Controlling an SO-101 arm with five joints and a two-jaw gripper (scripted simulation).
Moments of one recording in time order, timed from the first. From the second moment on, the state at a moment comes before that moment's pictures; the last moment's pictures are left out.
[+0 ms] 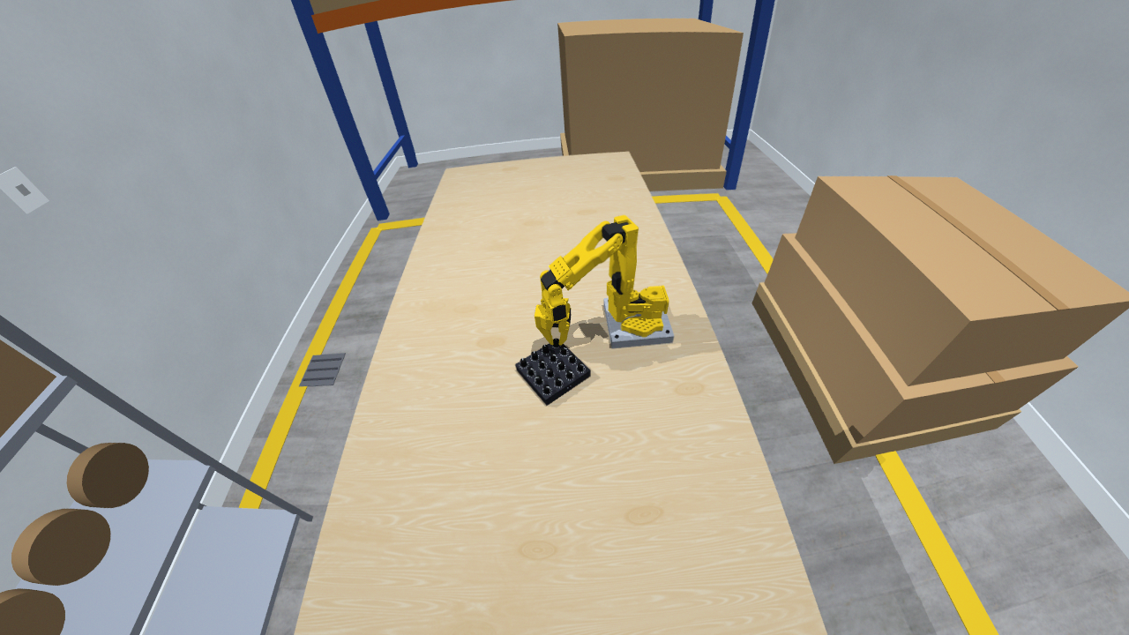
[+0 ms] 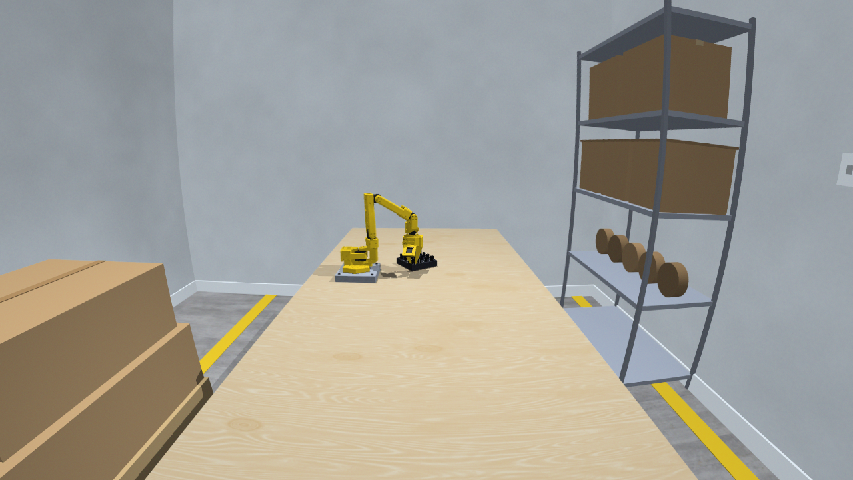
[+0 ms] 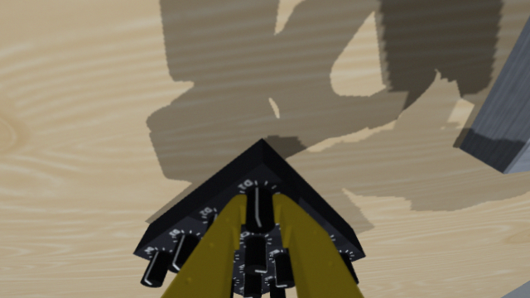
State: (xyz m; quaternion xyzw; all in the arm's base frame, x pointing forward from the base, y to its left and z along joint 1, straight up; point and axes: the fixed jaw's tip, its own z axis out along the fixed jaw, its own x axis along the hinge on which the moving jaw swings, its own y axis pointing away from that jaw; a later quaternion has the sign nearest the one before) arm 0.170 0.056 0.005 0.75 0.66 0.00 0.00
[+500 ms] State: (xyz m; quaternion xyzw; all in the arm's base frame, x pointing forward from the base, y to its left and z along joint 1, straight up) arm 0.170 0.056 0.005 0.75 0.66 0.00 0.00
